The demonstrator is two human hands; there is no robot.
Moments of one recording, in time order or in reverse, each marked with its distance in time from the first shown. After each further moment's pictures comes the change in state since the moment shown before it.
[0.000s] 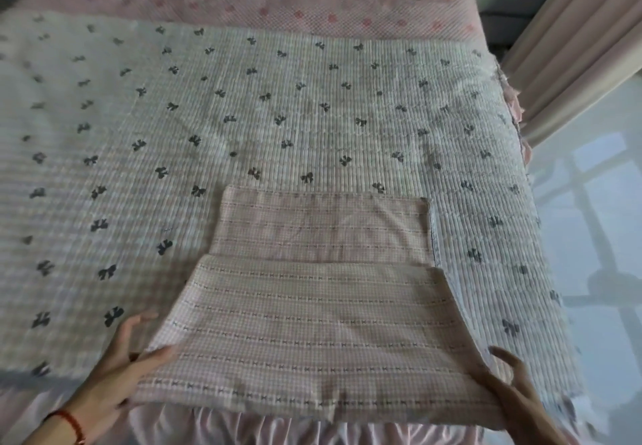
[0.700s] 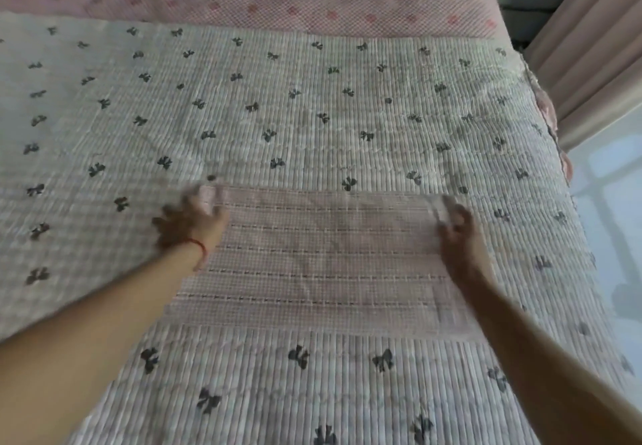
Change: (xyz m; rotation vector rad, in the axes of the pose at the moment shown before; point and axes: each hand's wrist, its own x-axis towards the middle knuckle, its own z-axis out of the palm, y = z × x) left_hand 0.245 0.224 0.127 0.734 0.418 0.153; right_hand 0.223 -0.207 0.124 -0.311 0.160 -0.510
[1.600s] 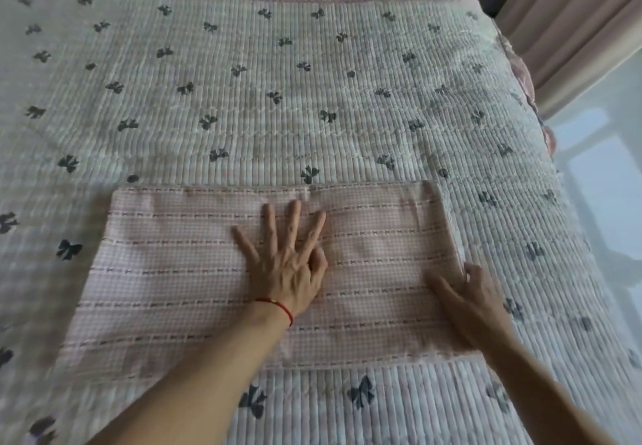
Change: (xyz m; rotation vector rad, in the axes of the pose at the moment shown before) left_hand -0.085 0.094 0.189 0.486 0.096 0.789; right_hand -0.022 0.082 -0.006 -0.178 -0.052 0.280
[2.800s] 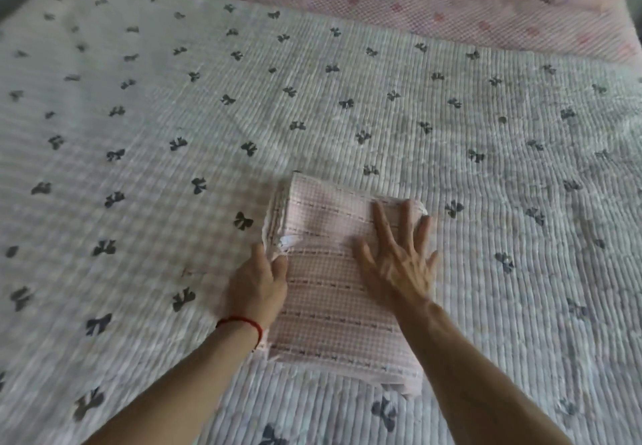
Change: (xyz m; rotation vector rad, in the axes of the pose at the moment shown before) left_hand -0.099 -0.222 -0.046 -0.713 0.025 -0.660; right_hand -0.074 -0.232 0.191 -0.432 -0.163 -0.644
